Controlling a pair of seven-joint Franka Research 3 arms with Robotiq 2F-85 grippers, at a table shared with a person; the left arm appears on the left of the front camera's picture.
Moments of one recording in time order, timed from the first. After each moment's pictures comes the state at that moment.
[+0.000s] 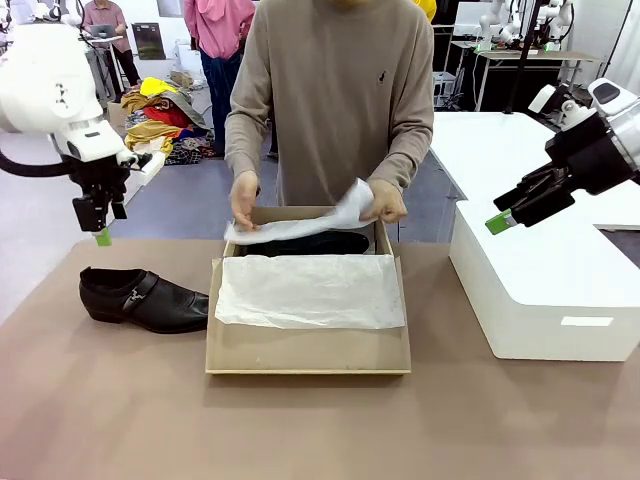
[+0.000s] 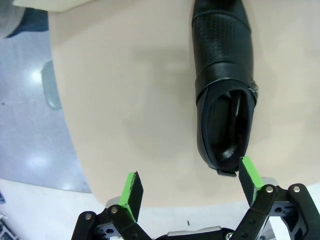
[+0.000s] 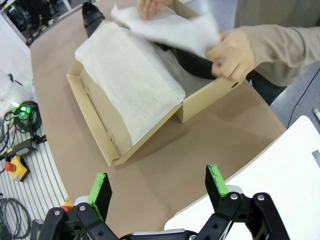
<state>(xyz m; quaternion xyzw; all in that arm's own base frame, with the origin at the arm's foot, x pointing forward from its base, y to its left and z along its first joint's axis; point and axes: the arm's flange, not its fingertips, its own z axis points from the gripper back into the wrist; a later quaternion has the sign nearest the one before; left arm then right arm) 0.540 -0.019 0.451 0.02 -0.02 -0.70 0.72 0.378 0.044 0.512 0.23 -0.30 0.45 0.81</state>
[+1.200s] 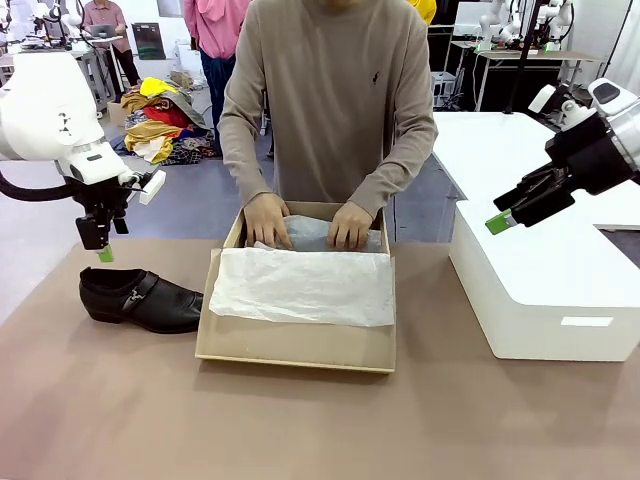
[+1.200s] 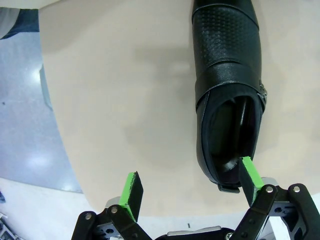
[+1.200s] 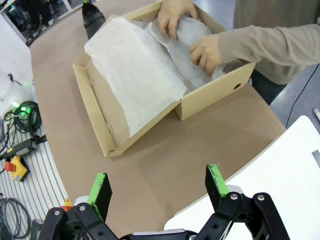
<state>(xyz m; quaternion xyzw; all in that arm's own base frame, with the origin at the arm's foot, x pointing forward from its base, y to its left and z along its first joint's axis) 0.535 -0.017 0.426 0.02 -0.03 -0.70 0.72 0.378 0.044 0.512 0.23 -0.30 0.45 0.81</state>
